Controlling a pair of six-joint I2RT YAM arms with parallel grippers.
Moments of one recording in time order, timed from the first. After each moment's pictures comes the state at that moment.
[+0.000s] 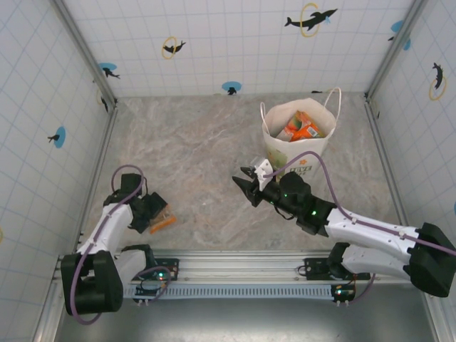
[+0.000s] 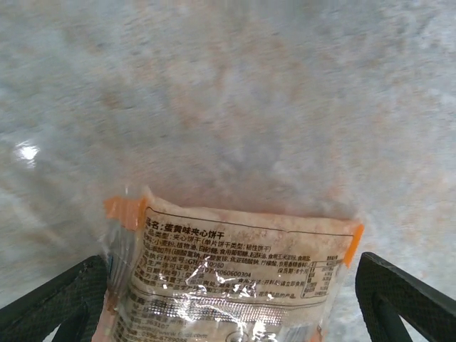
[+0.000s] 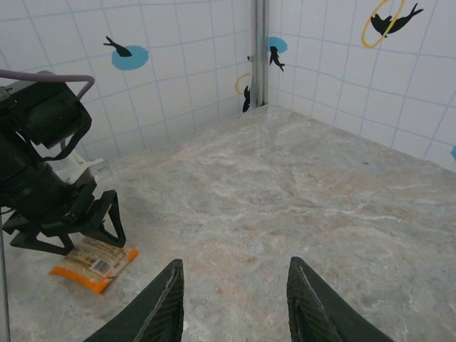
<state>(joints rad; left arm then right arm) 0.05 1.05 0.47 -0.72 0.16 -0.75 1.01 1.06 0.57 0.34 0.07 0.05</state>
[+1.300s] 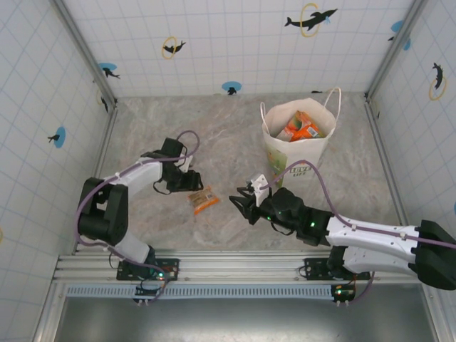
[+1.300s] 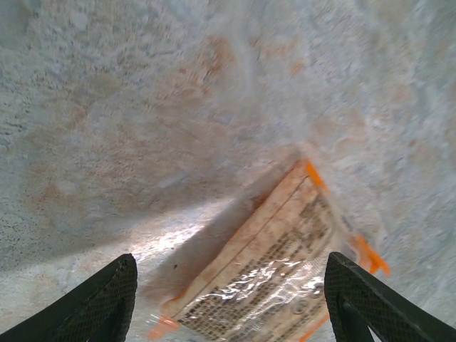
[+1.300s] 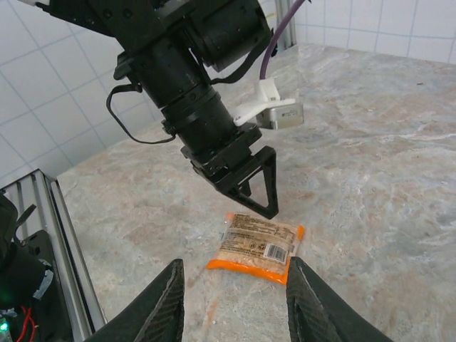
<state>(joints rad) -0.31 1.60 0.91 -0.66 0.35 -0.18 1.18 1.04 0.51 0.25 0.17 0.28</state>
